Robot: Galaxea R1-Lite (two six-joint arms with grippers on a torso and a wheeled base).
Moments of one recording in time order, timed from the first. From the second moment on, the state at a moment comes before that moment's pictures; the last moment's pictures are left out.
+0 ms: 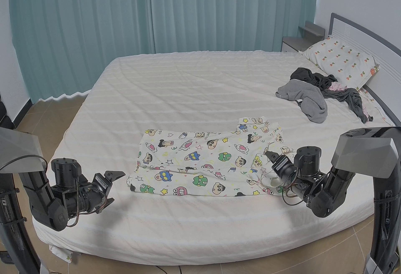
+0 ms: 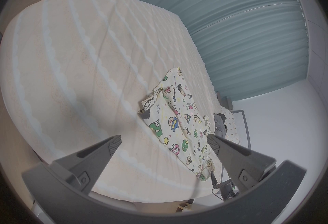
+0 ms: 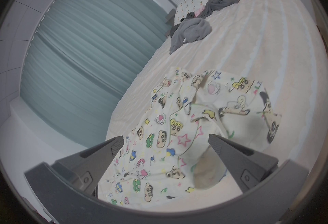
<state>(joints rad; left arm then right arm) -0.04 2.14 -0.31 -1.24 -0.30 -1.04 0.36 2.37 -0.70 -1.28 -0.21 0.98</state>
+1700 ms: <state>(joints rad) -0.06 2.24 -0.24 -1.47 -0.27 -1.00 0.35 2.43 -0.64 -1.27 -0.17 1.02</state>
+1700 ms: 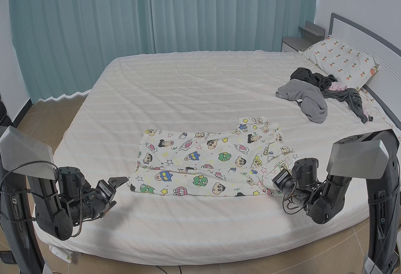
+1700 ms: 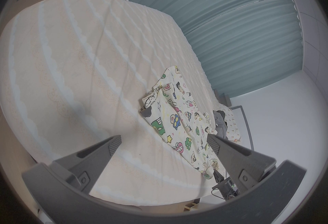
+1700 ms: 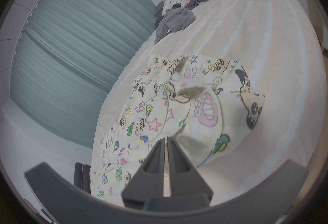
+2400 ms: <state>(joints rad) -0.06 2.24 -0.24 -1.47 -0.27 -1.00 0.34 2.41 -0.68 -1.27 -0.12 1.13</state>
